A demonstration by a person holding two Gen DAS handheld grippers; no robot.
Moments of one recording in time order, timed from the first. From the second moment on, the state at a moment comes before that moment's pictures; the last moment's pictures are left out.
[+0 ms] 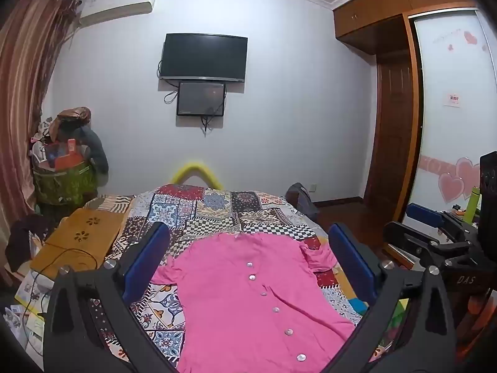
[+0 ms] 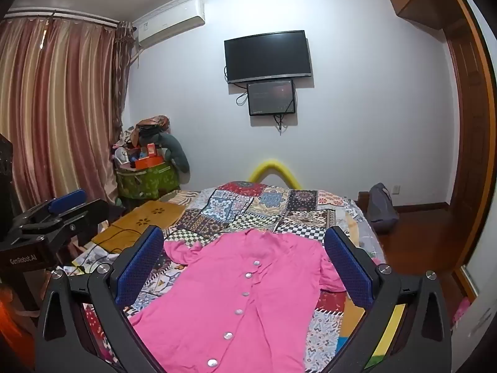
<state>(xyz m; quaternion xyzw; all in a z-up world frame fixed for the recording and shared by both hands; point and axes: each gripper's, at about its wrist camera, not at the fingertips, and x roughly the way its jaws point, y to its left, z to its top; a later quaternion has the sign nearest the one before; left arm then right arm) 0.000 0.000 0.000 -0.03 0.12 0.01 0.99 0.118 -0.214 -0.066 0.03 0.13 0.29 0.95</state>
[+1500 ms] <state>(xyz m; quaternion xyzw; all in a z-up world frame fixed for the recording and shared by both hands) 0.008 0.002 -0.003 -0.03 0.13 0.00 0.99 0.122 -0.214 -0.068 0.04 0.14 0.28 0.95</state>
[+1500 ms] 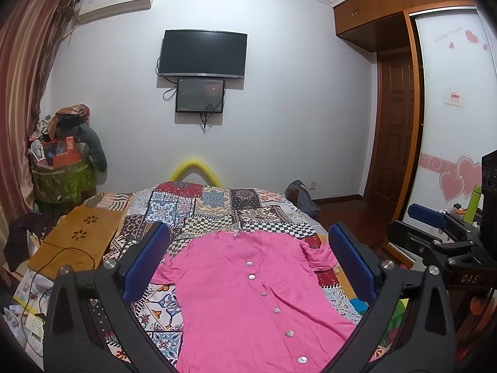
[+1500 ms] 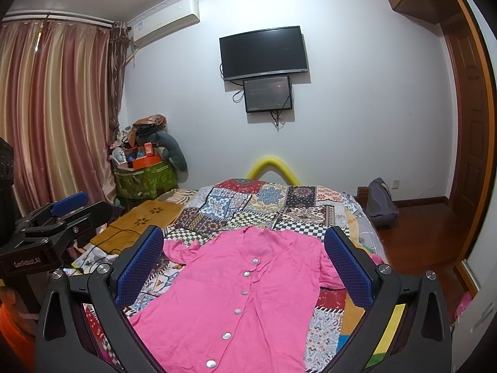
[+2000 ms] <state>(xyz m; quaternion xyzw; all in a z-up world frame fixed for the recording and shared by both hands) 0.010 -0.002 -0.002 -0.03 0.13 0.00 0.99 0.122 -0.215 -0.067 0.04 0.14 0.28 0.95</state>
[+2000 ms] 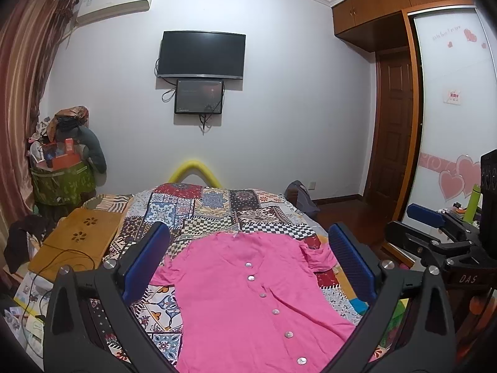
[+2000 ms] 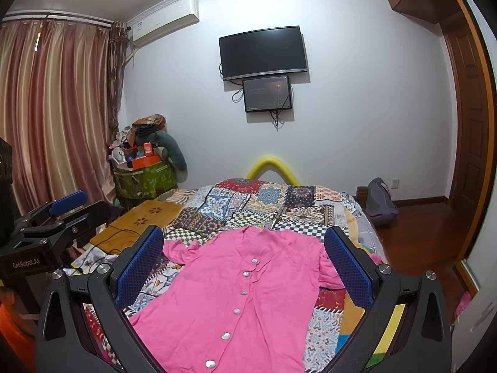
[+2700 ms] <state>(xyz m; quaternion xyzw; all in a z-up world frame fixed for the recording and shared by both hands) 0.010 0.001 -0.001 -0.04 0.13 0.00 0.99 0.124 -0.216 -0.067 0.04 0.14 0.28 0.95</state>
